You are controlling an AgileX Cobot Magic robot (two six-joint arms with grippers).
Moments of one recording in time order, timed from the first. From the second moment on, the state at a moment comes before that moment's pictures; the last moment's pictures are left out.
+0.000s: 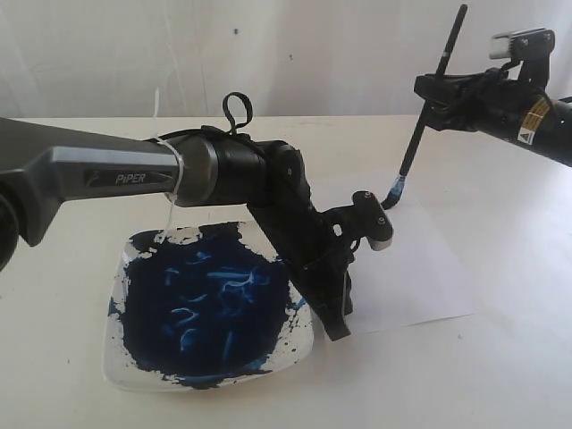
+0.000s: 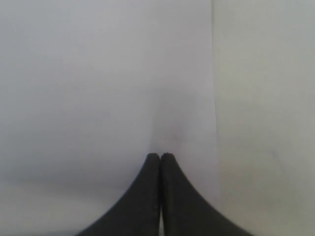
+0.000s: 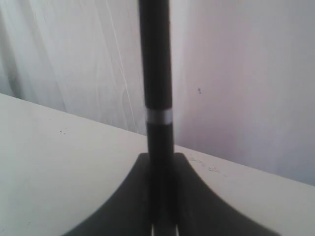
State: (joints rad) left arm -0.80 2.19 -1.62 -0.46 0.78 0.94; right arm 0.02 2.01 -1.16 -1.00 -1.01 0.73
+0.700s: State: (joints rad) left arm -0.80 2.19 -1.62 -0.46 0.78 0.94; right arm 0.02 1.86 -1.11 -1.10 -1.14 0.84
